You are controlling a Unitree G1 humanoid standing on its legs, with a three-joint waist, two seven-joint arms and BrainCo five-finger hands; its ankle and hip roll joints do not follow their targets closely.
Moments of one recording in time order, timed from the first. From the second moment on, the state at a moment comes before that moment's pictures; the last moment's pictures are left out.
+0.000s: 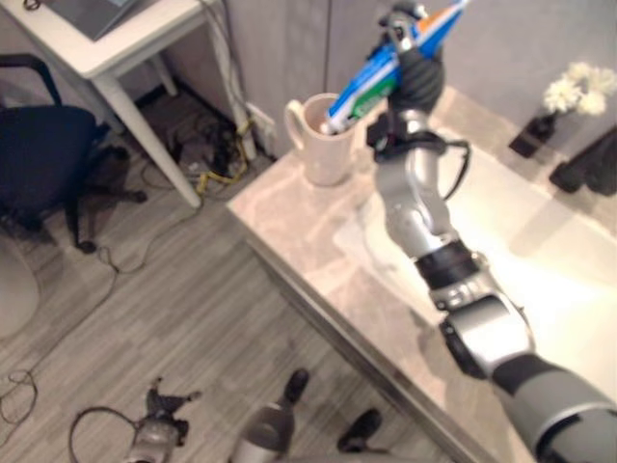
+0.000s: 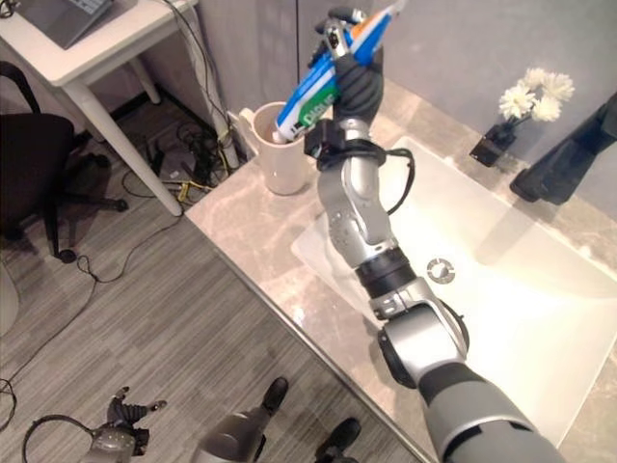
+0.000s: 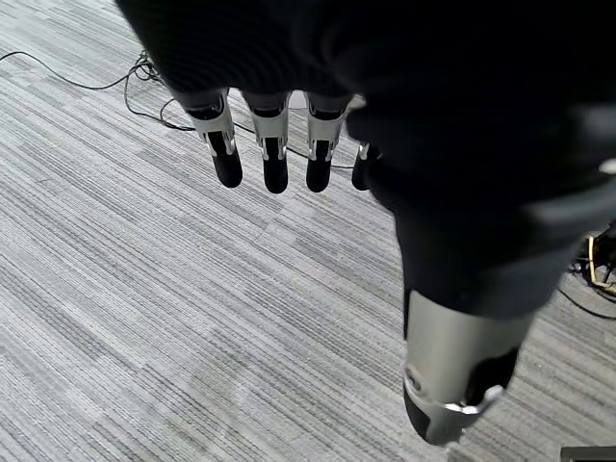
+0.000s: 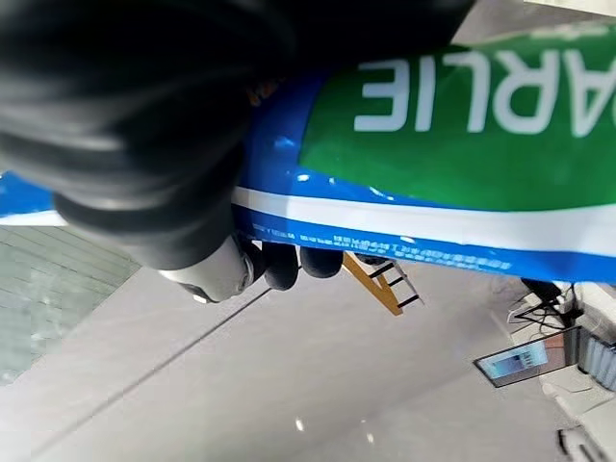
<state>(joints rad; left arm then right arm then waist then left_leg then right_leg) -0.02 0.38 -0.15 1.09 -0.12 -0.08 0.37 -1.03 -0.24 0.33 0.37 0.78 -0.37 -0.40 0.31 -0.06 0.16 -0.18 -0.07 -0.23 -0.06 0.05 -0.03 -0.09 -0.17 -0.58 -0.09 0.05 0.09</state>
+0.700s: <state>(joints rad) -0.03 0.38 -0.18 1.09 -0.12 -0.08 0.37 -1.10 -0.24 0.37 0.37 0.71 -0.34 -0.44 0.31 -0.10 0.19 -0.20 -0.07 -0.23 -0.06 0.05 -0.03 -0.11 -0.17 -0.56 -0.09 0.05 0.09</state>
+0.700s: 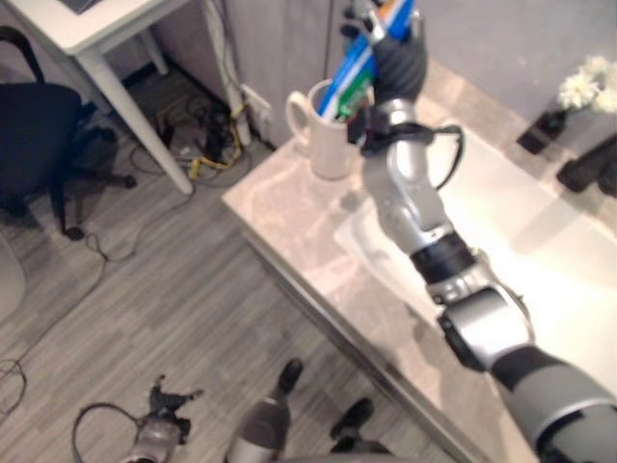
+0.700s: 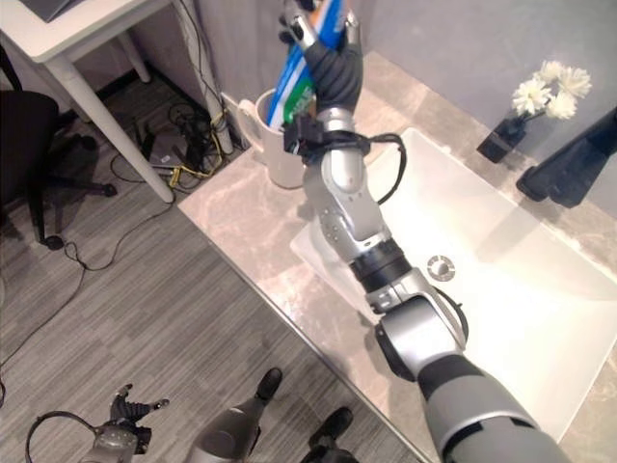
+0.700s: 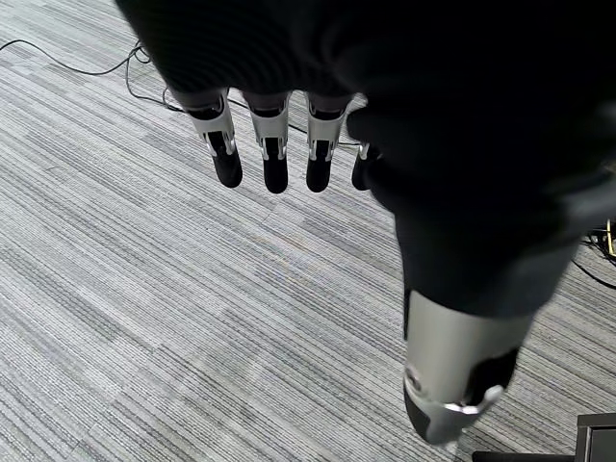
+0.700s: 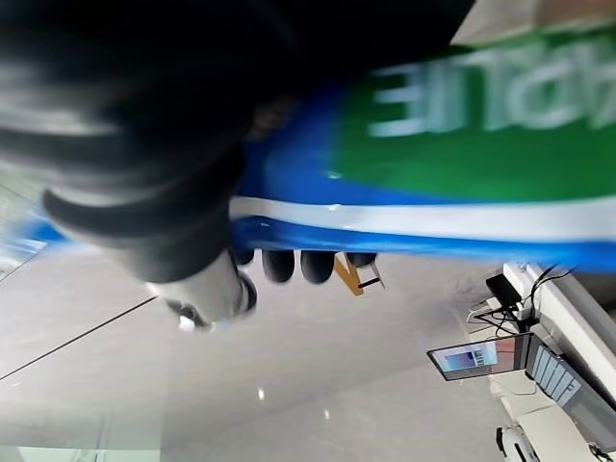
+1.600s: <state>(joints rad) 0.00 0.36 -0.23 0.96 -0.11 -0.08 0.32 -0.97 -0.34 0.26 0.22 0.56 -0.33 -0.44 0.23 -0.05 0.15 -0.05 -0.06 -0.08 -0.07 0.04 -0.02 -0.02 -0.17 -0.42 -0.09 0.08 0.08</state>
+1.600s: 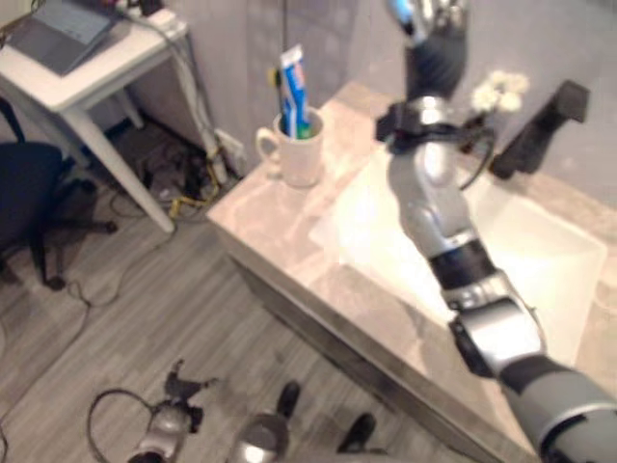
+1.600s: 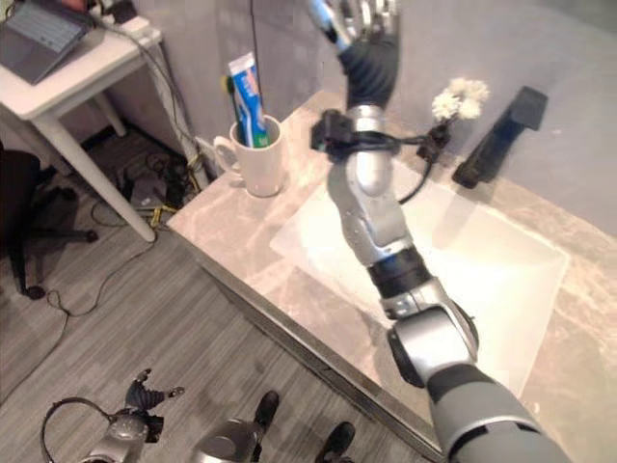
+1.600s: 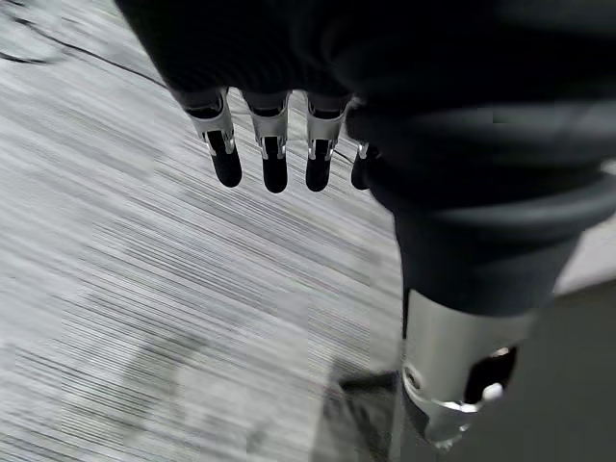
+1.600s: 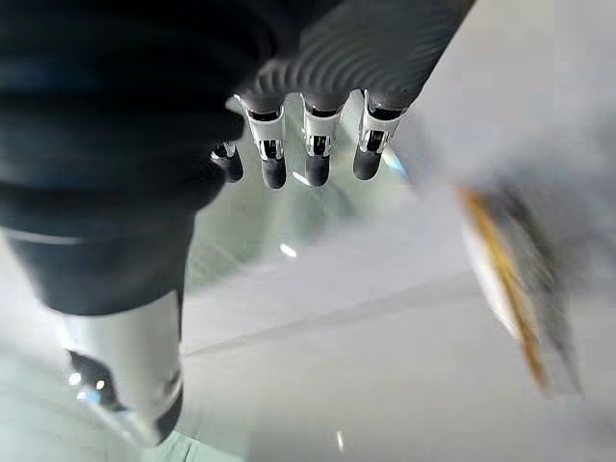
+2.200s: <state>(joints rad) 0.17 0.37 -0.03 0.83 -0.09 -0.11 0.28 -0.12 -0.89 -0.50 0.07 -0.08 -0.24 -0.73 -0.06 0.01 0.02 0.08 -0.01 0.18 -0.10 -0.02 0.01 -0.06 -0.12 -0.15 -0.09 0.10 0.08</state>
